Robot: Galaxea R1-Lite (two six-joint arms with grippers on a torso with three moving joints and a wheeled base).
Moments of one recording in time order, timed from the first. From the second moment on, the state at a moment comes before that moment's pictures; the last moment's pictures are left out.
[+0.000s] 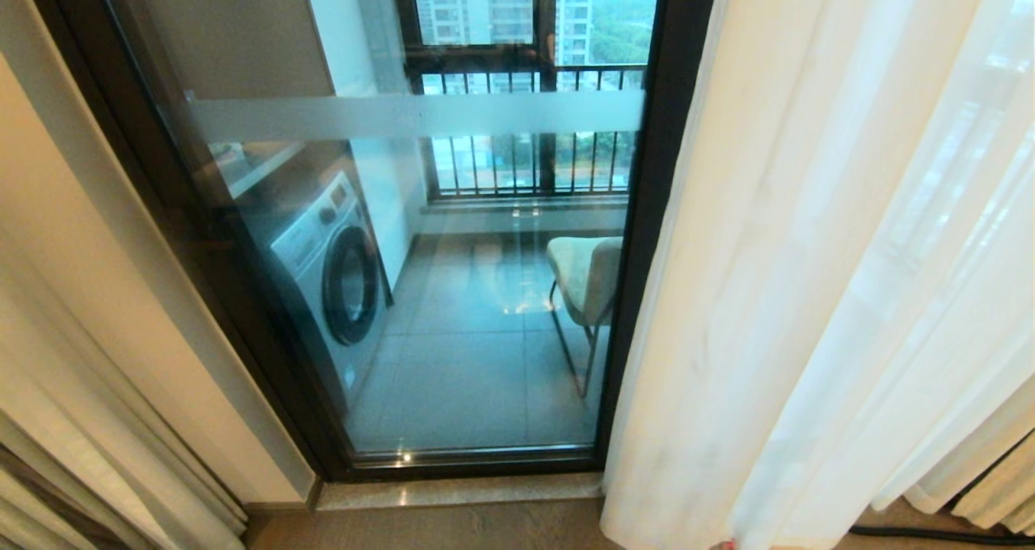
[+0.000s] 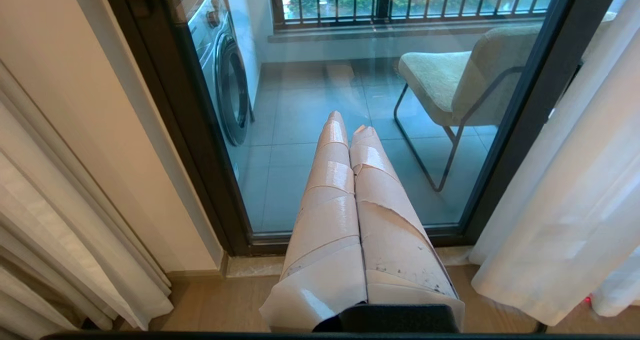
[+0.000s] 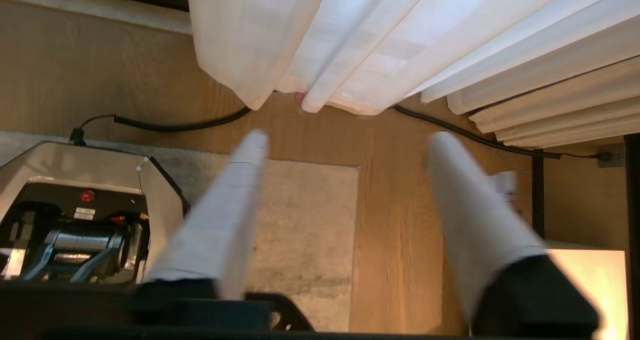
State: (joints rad) left arm 0.00 0.00 0.00 -0.01 -0.01 0.02; right arm -0.01 0.67 -0.27 0.22 -0.13 -0.31
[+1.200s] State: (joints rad) left arm 0.00 0.00 0.00 -0.01 -0.01 0.02; right arm -0.01 0.19 -0.01 -0.05 0.04 -0.29
